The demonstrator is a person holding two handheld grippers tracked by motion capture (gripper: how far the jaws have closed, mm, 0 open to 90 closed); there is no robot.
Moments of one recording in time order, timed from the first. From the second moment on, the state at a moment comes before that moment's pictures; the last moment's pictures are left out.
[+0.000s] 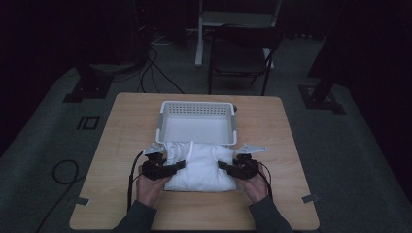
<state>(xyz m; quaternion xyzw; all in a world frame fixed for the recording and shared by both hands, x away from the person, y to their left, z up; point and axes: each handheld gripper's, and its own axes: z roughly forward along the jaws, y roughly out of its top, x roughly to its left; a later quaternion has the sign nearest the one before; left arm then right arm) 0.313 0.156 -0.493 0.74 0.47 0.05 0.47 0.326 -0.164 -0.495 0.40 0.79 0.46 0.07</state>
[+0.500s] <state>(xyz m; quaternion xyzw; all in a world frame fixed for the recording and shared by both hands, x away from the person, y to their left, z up) 0.308 0.155 -0.478 0.74 0.47 0.05 0.48 0.319 -0.166 -0.482 0.39 0.79 0.47 0.08</state>
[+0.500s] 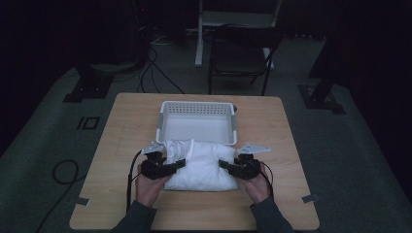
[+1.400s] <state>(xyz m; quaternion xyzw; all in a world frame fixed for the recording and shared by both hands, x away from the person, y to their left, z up) 0.304 0.157 -0.457 0.73 0.46 0.07 0.49 0.313 -0.165 -0.462 0.38 0.78 0.48 0.11</state>
